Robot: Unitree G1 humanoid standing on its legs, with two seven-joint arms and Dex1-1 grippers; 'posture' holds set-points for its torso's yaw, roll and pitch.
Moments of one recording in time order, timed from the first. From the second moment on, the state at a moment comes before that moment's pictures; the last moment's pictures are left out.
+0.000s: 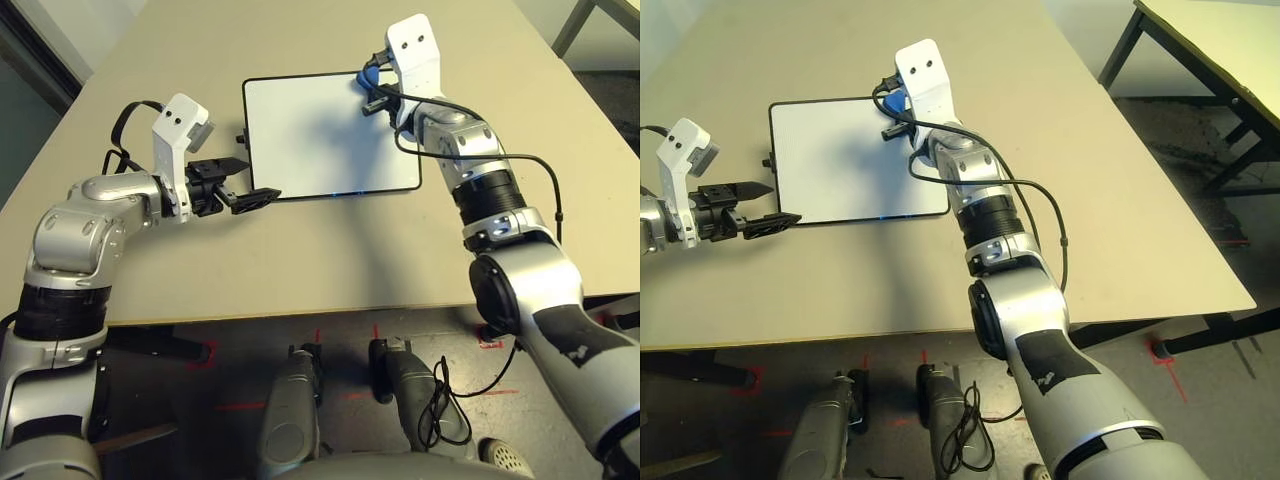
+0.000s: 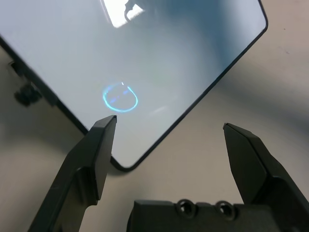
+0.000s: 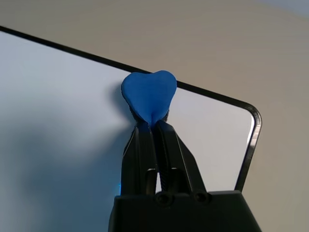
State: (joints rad) left arm -0.56 0.84 0.08 -0.10 -0.43 0.84 -0.86; right arm -1.21 -0.09 0.02 0.69 0.00 0.50 0.26
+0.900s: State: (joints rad) left arm -0.75 0.62 0.34 0.30 -0.31 0.25 -0.43; right arm -0.83 -0.37 -0.22 0.02 0.10 0.98 0.16
